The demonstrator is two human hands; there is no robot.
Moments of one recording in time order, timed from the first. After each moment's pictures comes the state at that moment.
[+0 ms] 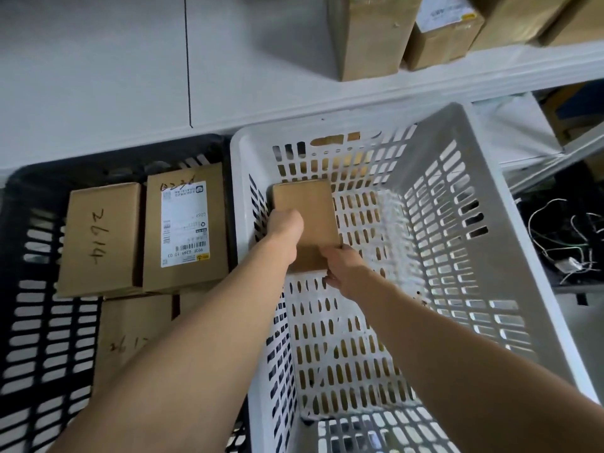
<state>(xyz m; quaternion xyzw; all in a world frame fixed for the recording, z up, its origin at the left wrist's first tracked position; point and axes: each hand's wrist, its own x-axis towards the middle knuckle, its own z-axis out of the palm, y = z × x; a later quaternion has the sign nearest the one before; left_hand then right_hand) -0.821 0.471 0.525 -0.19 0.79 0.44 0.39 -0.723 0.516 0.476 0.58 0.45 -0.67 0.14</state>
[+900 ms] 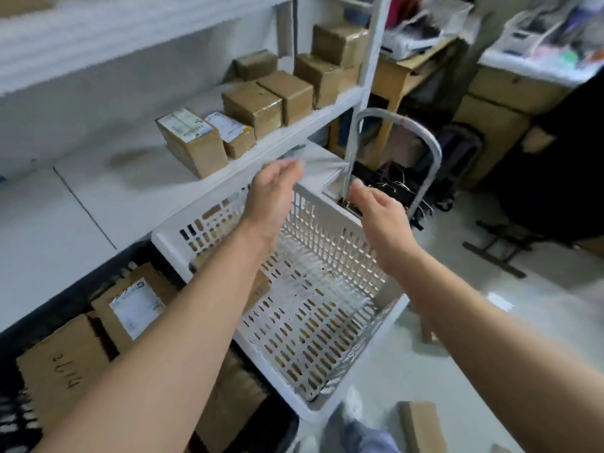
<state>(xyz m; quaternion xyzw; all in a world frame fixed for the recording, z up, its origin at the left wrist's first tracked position) -0.684 0.440 0.770 0.39 0.59 0.54 0.46 -0.527 0.453 0.748 0.57 0.50 -0.52 -0.40</state>
